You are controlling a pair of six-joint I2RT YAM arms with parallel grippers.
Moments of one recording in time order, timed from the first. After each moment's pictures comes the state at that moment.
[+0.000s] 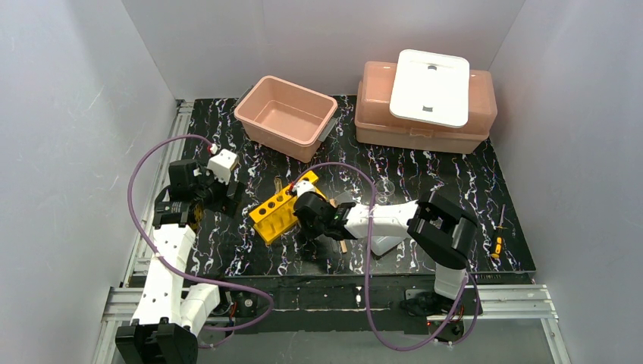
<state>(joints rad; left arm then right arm) 0.06 0.89 0.82 -0.70 0.30 0.44 1.15 1.82 1.06 -0.10 0.20 0.46</state>
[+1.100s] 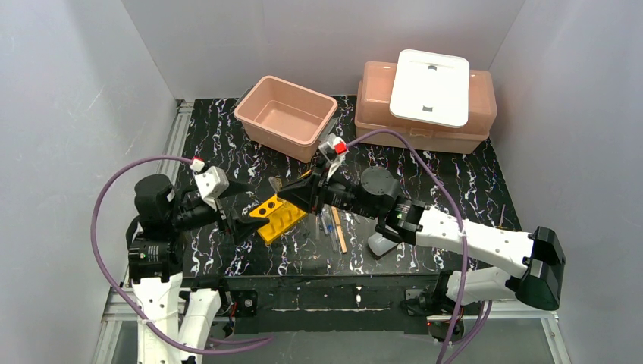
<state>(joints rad) 0.06 0.61 1.01 -0.83 1.11 0.33 1.15 1.24 1.00 0.31 -0.11 0.42</state>
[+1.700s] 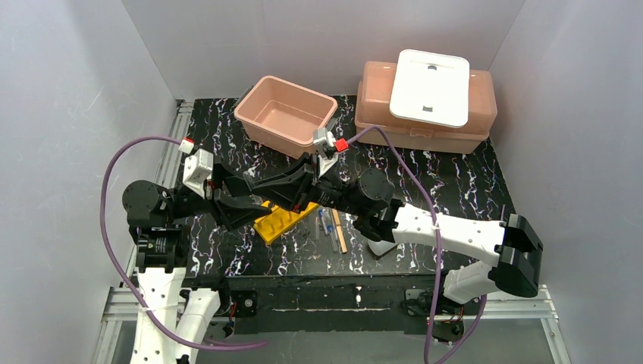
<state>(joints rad) -0.01 0.63 0.94 0.04 1.36 -0.50 1.20 1.39 1.09 0.77 -0.25 0.52</state>
